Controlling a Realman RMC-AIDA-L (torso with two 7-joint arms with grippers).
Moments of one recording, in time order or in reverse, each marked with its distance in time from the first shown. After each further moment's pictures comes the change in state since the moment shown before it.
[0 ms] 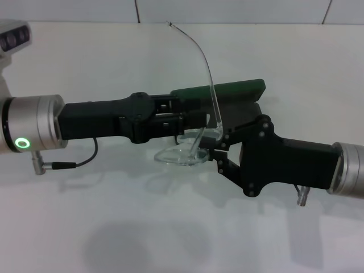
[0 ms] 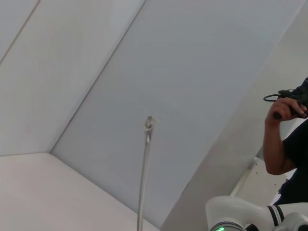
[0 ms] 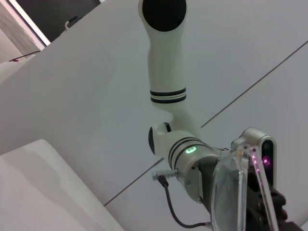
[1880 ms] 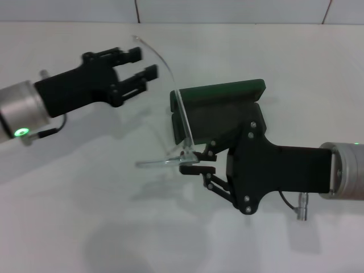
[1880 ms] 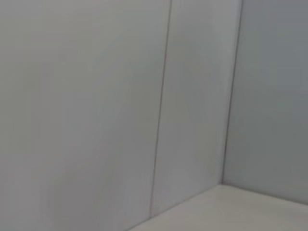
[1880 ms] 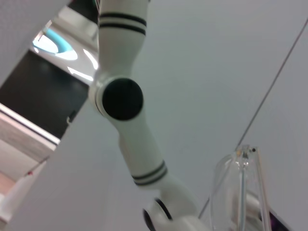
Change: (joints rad) left arm 0.074 -0.061 -0.244 0.046 0.074 -0.316 0.498; right arm 0.086 0.006 -0.058 0.054 0.054 -0.152 0.348
